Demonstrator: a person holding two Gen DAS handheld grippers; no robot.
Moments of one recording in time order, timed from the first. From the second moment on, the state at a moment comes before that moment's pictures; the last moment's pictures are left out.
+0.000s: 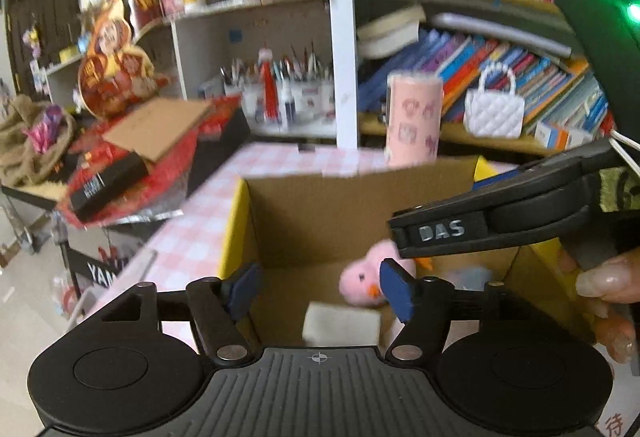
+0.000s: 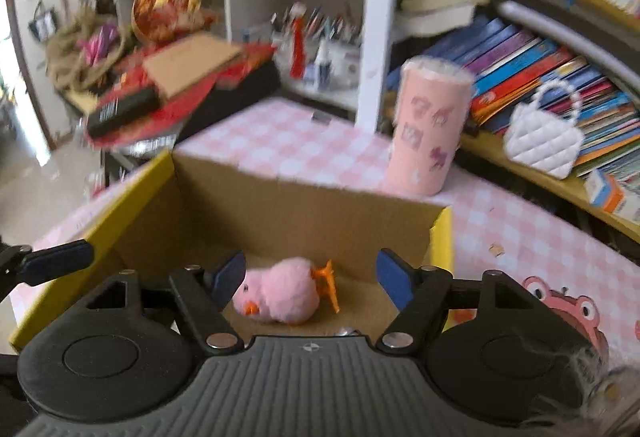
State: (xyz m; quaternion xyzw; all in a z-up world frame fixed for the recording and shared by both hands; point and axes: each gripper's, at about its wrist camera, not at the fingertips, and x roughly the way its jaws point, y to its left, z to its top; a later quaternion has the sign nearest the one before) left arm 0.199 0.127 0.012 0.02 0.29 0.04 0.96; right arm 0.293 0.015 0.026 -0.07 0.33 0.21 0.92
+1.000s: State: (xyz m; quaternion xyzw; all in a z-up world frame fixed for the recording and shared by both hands) left arm 0.000 0.150 0.002 -0.04 0.30 0.11 0.95; right arm 0.026 -0.033 -0.016 -0.04 0.33 0.10 0.94
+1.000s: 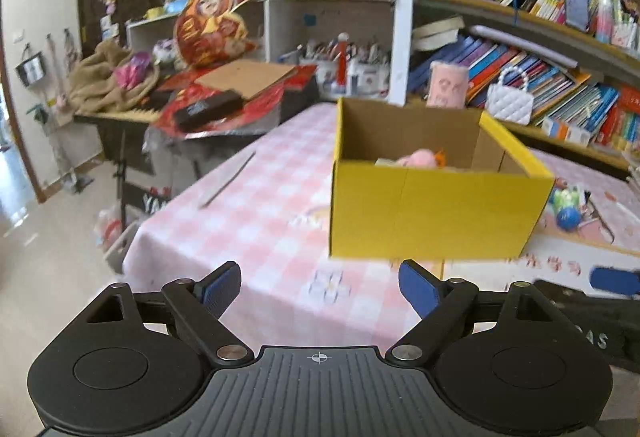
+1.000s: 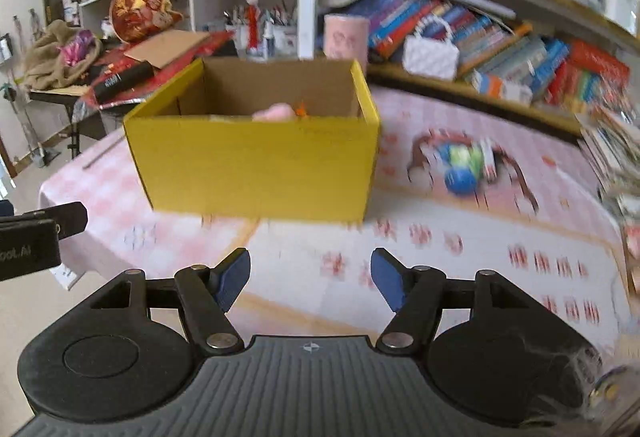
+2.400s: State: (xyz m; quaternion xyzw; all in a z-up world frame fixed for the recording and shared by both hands) left arm 0.082 -0.077 -0.033 0.03 0.37 -0.18 0.91; right arm 0.041 -0.248 -0.043 0.04 0.40 -0.10 0.91
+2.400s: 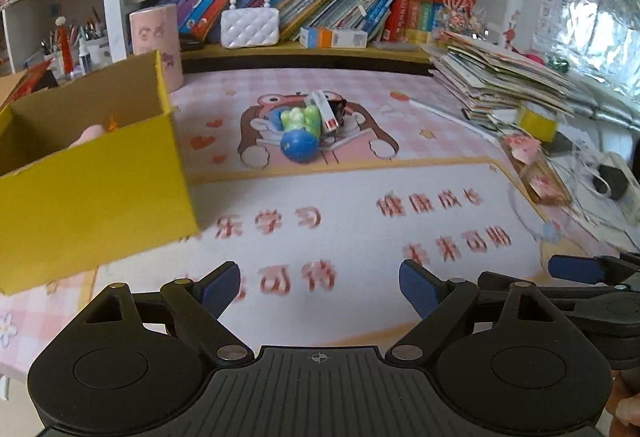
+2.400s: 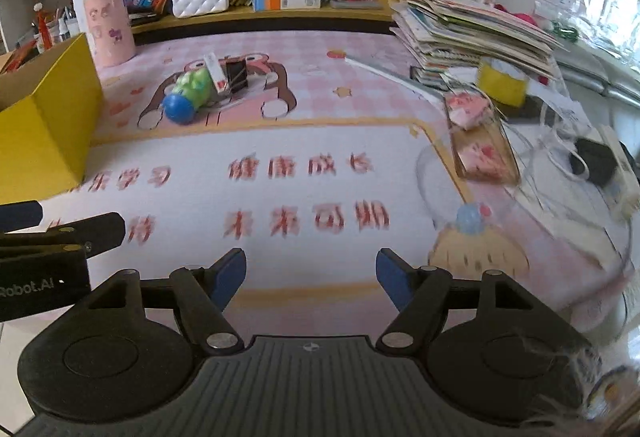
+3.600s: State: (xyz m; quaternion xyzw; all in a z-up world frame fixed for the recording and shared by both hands) left arm 0.284 -0.169 -0.073 0.06 0.40 -0.04 0.91; right arm 0.262 -0.337 -0.037 0.05 0.35 0.04 0.93
